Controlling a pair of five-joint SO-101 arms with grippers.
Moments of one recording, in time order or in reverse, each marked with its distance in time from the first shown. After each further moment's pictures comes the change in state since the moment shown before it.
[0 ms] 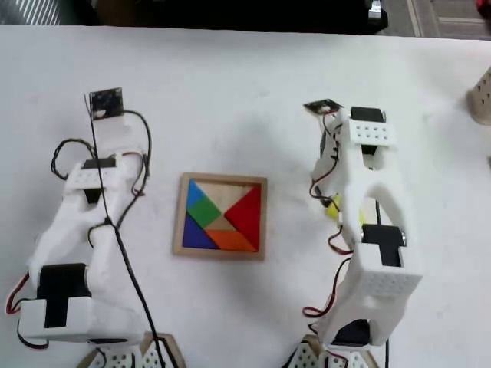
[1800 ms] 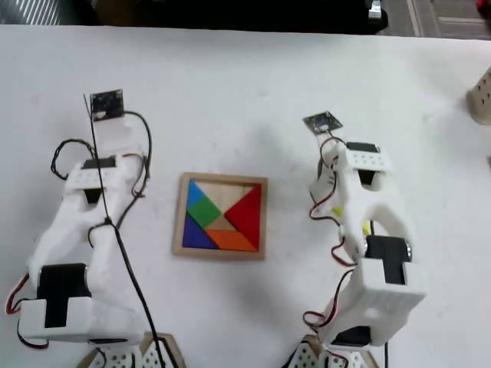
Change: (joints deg) left arm 0.0 0.0 0.0 1.6 0.0; right arm 0.6 -5.2 22.0 -28.1 1.6
